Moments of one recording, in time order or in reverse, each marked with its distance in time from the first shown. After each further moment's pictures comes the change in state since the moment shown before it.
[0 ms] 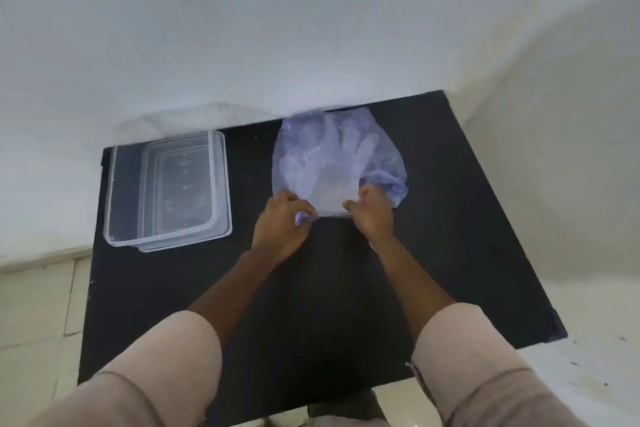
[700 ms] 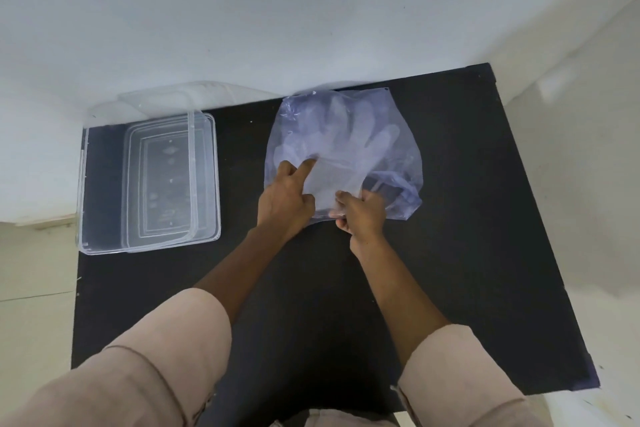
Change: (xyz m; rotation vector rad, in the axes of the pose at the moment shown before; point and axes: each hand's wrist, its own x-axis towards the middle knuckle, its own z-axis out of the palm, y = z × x) left_hand 0.079 0.009 0.017 0.273 -0.015 -0.184; right_hand 0.039 -0.015 0.028 0.695 -0.093 0.407
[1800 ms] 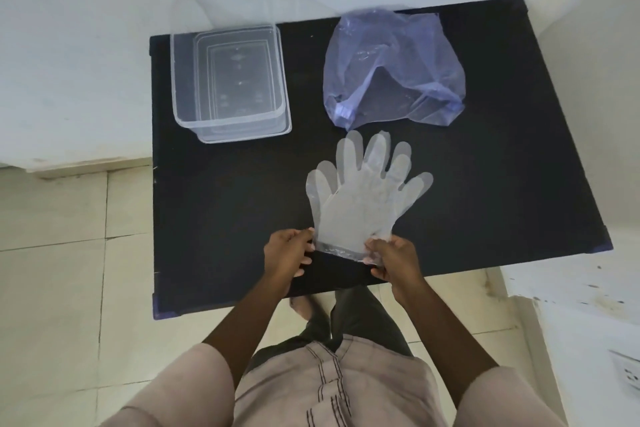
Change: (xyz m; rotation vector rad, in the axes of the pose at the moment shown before) left_hand -0.273 -0.129 0.025 -0.850 -0.212 -0.808; right_hand -0.193 0.202 -0.042 -0.193 0.013 0.149
